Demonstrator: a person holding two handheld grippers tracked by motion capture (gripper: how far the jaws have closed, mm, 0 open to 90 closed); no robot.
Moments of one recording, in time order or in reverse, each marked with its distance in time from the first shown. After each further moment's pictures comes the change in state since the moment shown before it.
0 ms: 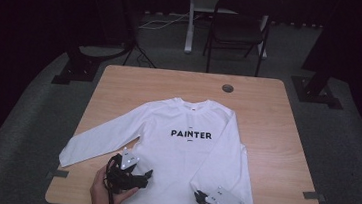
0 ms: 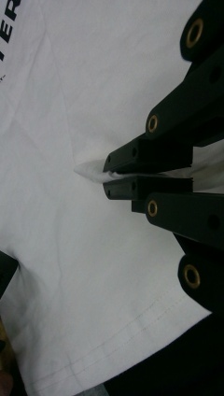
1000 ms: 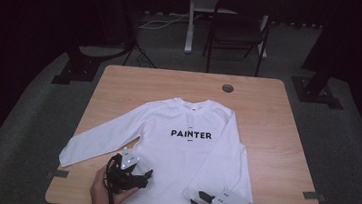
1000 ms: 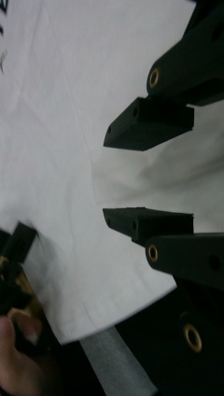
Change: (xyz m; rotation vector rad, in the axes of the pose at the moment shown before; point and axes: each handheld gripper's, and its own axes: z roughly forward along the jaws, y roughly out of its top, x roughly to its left) left arm 0.000 0.000 0.000 0.000 -0.001 0.001; right arm -0.006 -0.004 -0.011 -0.057 0.128 0.082
